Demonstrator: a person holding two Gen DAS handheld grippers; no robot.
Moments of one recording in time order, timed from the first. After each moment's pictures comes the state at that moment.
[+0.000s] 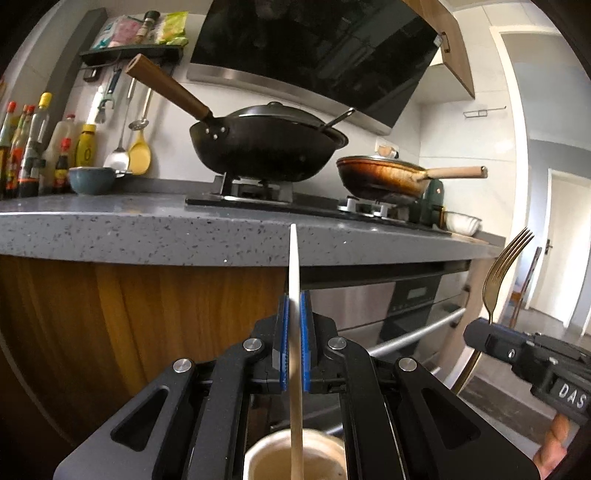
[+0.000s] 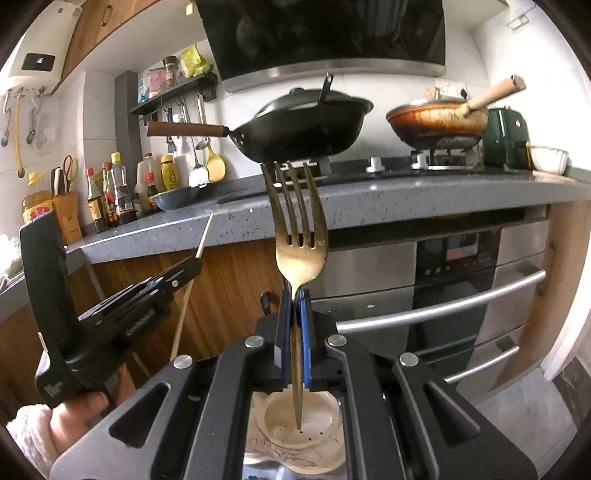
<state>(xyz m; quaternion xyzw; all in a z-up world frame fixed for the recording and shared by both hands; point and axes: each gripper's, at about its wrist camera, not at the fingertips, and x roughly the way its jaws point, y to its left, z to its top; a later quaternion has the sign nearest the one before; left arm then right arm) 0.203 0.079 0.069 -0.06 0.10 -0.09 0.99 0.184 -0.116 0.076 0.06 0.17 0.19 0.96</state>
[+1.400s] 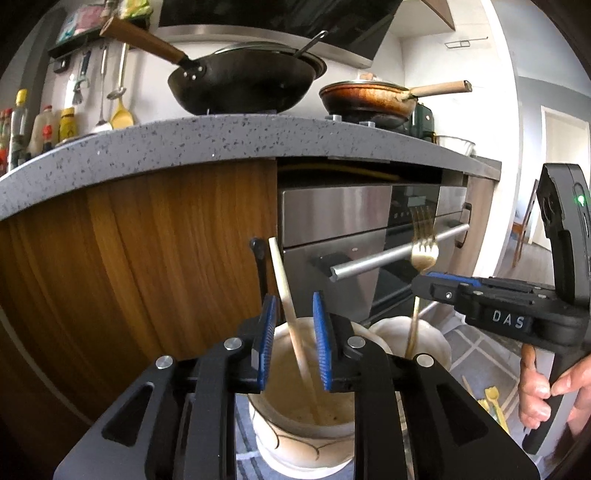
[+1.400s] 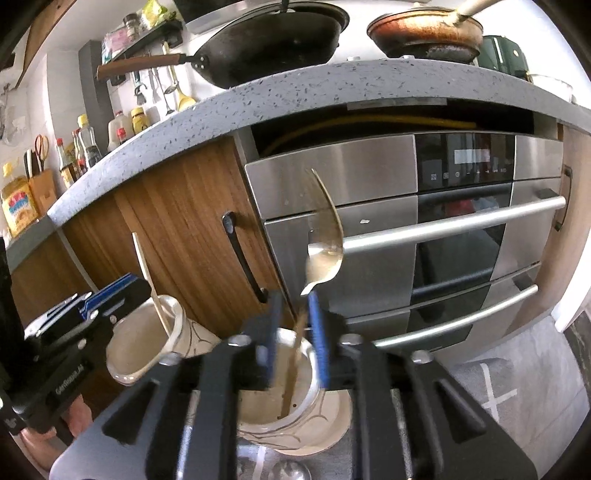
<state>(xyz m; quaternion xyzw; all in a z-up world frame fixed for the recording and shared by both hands) 0.180 0.073 0.011 0.02 0.20 -0.10 0.97 0.227 -0.122 0.005 0.08 0.28 0.19 0.94</state>
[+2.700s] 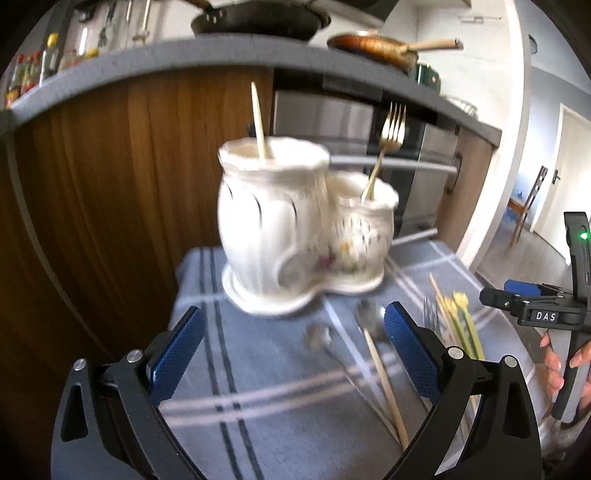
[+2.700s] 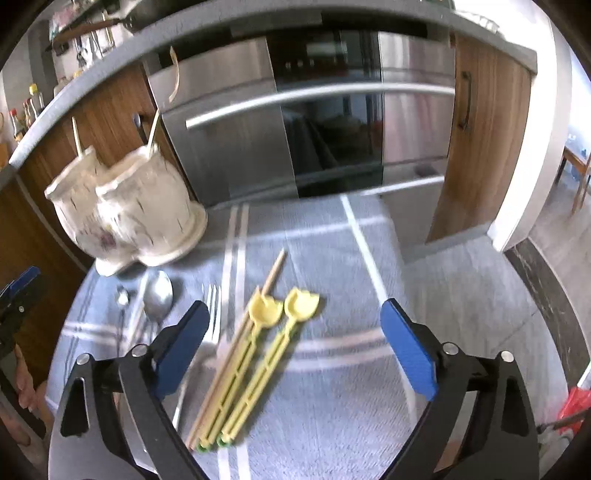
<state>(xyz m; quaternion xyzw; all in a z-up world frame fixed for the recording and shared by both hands) 0.076 0.056 -0.062 -0.01 0.31 -0.08 0.95 0.113 -0.234 -0.094 0.06 0.41 0.08 0.91</state>
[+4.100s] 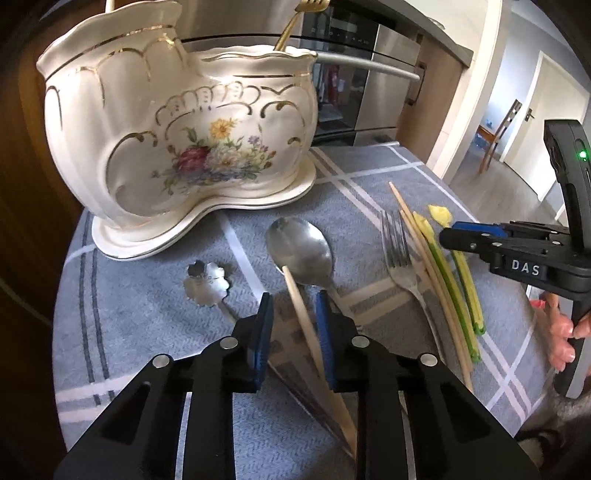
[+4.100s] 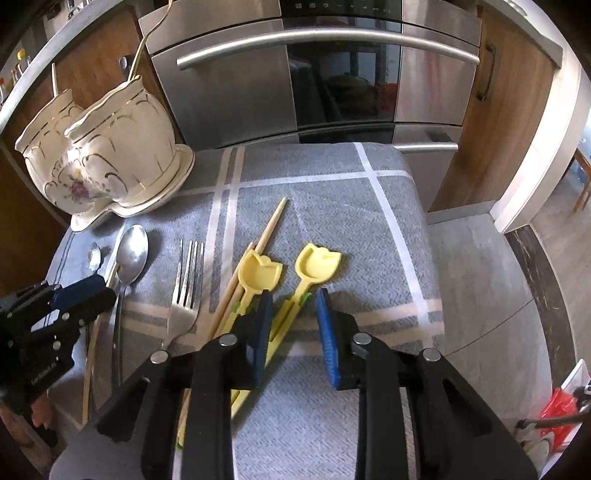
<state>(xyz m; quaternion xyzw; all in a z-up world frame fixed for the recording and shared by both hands) 0.119 -0.017 -0.123 0.03 0.44 -0.17 0.88 0.138 -0.227 -0.118 0.03 0.48 0.08 0.87</state>
